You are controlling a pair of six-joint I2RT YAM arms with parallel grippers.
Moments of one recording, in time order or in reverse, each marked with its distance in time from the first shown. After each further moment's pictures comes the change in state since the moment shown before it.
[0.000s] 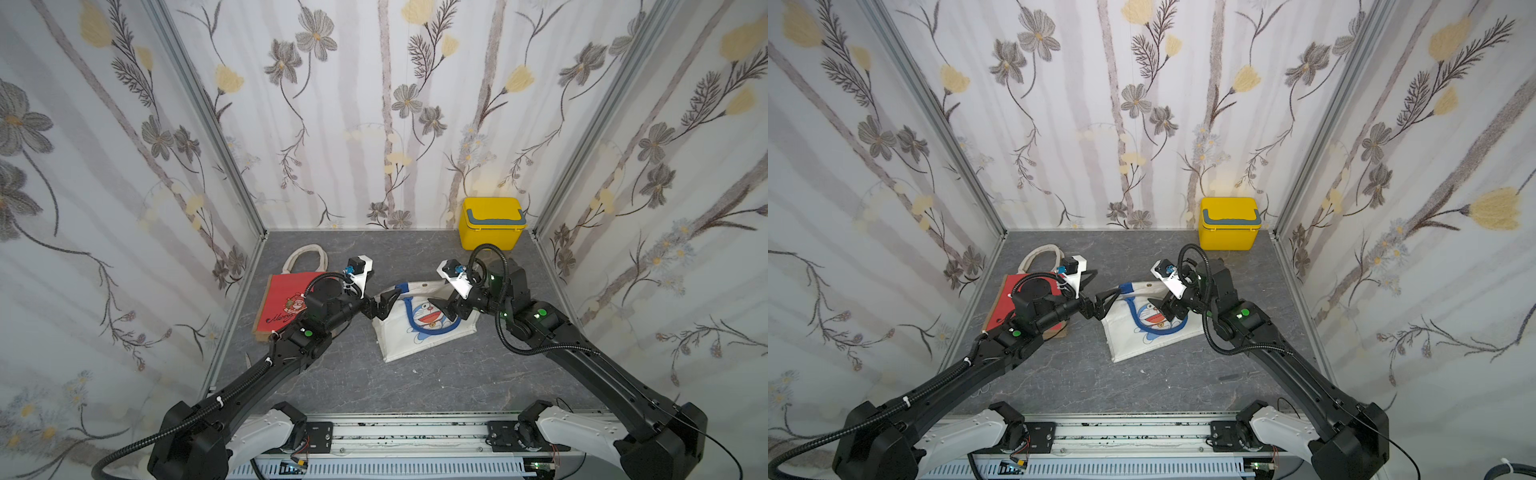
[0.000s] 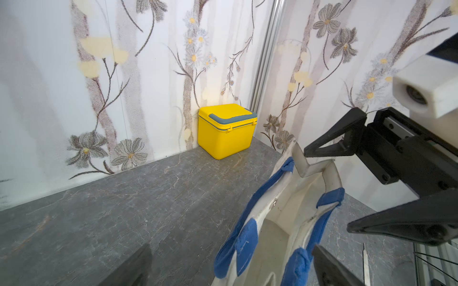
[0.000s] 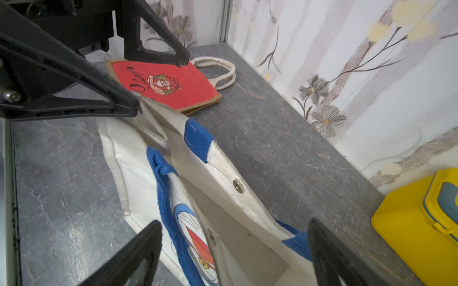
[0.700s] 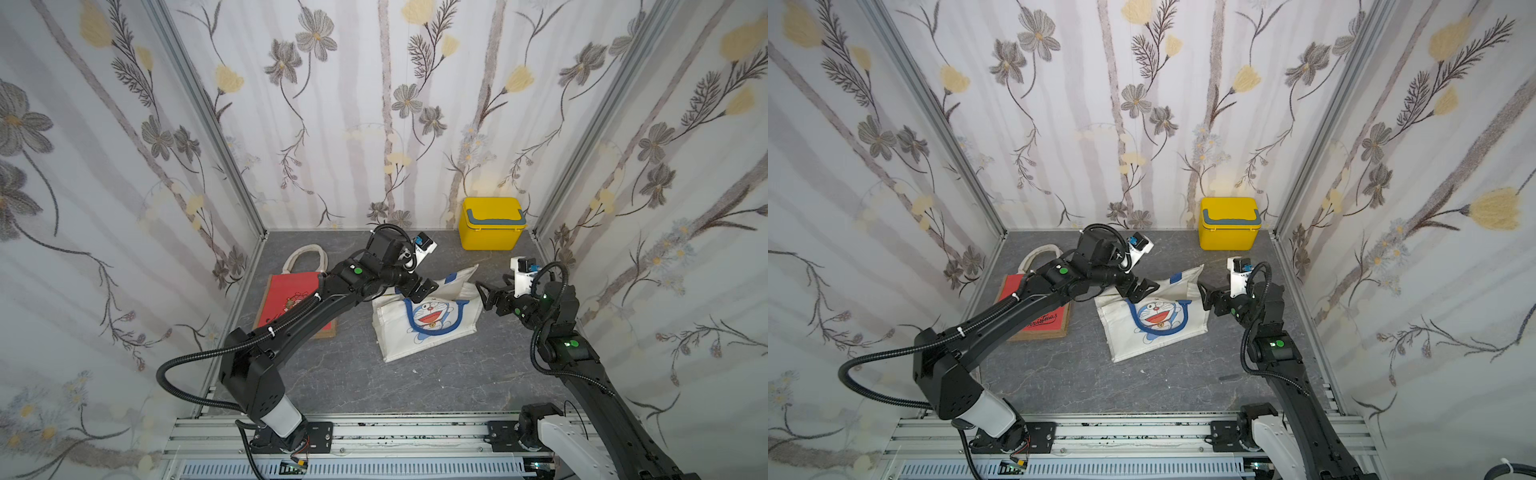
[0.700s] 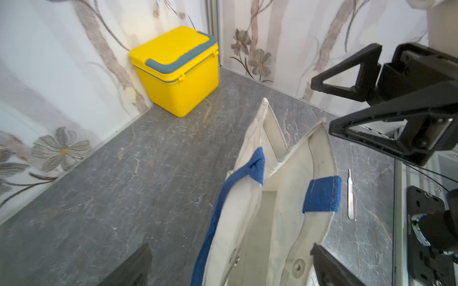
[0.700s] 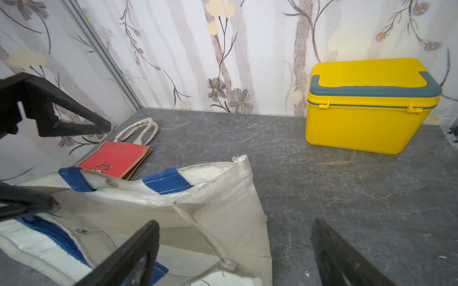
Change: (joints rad) left arm -0.156 0.565 0.795 -0.768 0.030 0.284; right arm -0.433 -0.217 -0.305 0.218 -0.113 0.461
